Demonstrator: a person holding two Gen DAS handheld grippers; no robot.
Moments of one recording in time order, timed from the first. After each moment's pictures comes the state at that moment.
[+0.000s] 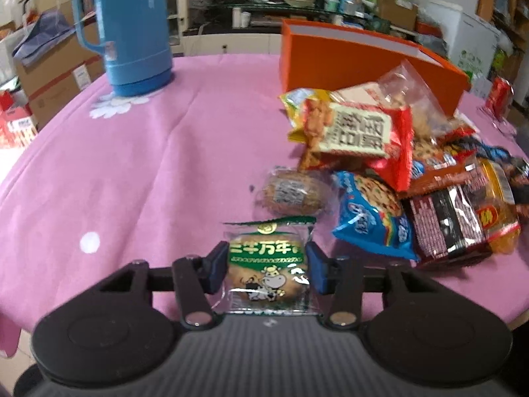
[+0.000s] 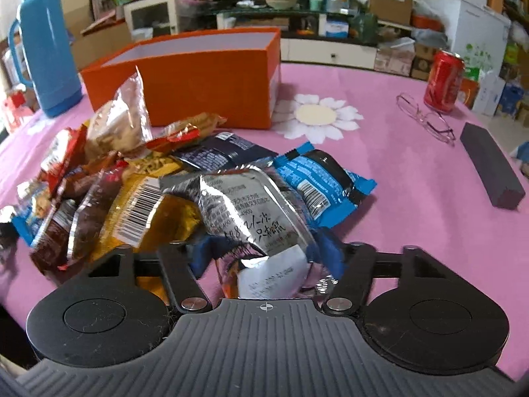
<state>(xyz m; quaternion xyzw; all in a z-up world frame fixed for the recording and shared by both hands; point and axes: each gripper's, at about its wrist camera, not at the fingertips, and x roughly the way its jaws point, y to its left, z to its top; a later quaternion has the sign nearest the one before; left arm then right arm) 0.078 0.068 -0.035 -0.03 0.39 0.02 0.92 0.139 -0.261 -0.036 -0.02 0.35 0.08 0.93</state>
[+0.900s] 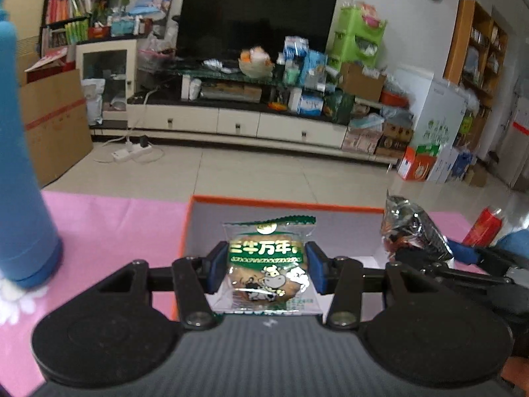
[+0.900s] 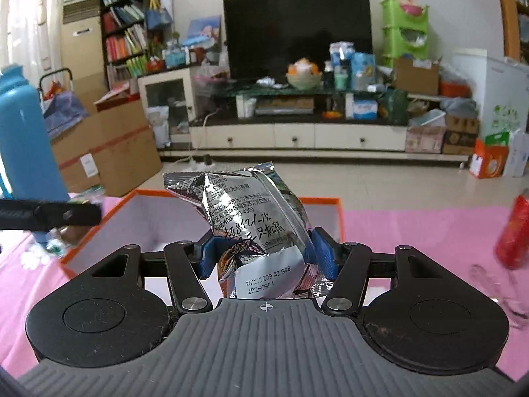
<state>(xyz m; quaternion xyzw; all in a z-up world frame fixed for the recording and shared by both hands) 0.346 0.012 0.063 -0.06 0.29 -0.06 0.95 0.341 -0.183 0.046 0.00 0.23 0.12 0.97</state>
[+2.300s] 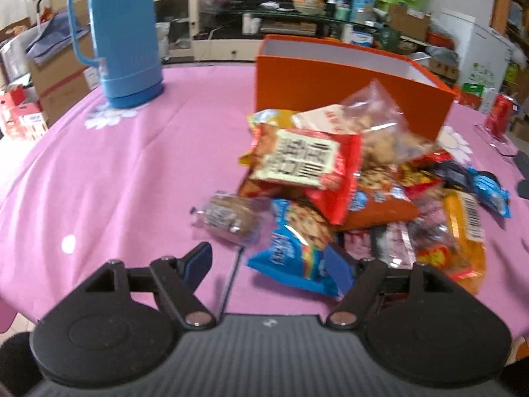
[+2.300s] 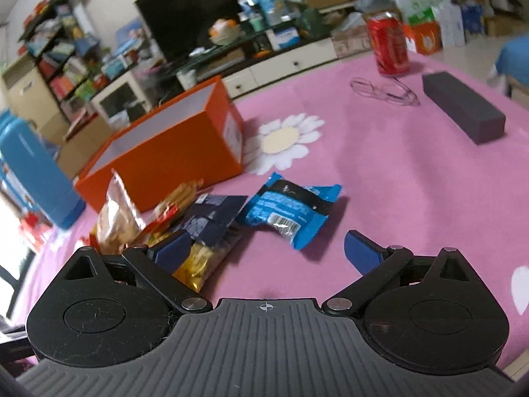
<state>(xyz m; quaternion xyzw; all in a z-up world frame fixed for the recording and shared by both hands) 0.099 0.016 -0.017 -0.04 0.38 0.05 0.92 0.137 -0.313 -0.032 0.20 0.32 0.05 0.92</state>
